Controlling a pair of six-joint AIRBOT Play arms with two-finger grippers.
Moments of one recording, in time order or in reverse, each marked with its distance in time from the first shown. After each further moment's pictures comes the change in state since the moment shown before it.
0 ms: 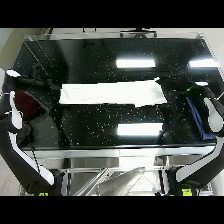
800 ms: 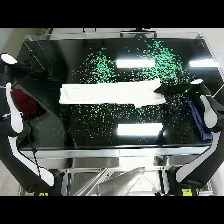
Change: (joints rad) left arm -0.133 0.142 0.052 0.143 0.064 -0.109; right arm 0.029 -0.113 0.100 -0.251 0.181 0.285
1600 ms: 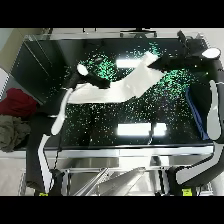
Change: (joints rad) left arm -0.586 -0.183 -0.014 -0.001 0.394 -0.121; right arm 0.167 0.232 0.309 0.192 0.284 0.179
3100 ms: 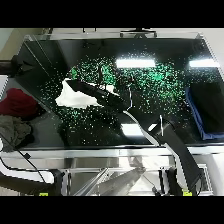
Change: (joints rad) left arm 0.797 0.509 -0.211 -0.195 -0.301 -0.005; right arm 0.803 -0.447 0.020 1.278 -0.707 -1.034
